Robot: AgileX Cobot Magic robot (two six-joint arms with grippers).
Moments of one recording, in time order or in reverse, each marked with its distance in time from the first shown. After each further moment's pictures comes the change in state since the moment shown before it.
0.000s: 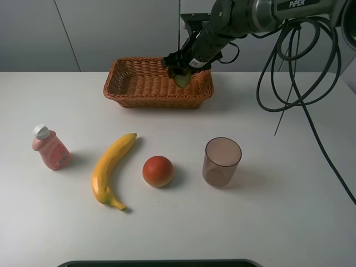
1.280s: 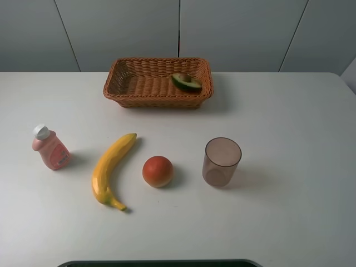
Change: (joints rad) left arm 0.000 0.000 0.000 0.000 0.000 0.000; right arm -0.160 -0.895 -0.004 -0.334 0.684 0.021
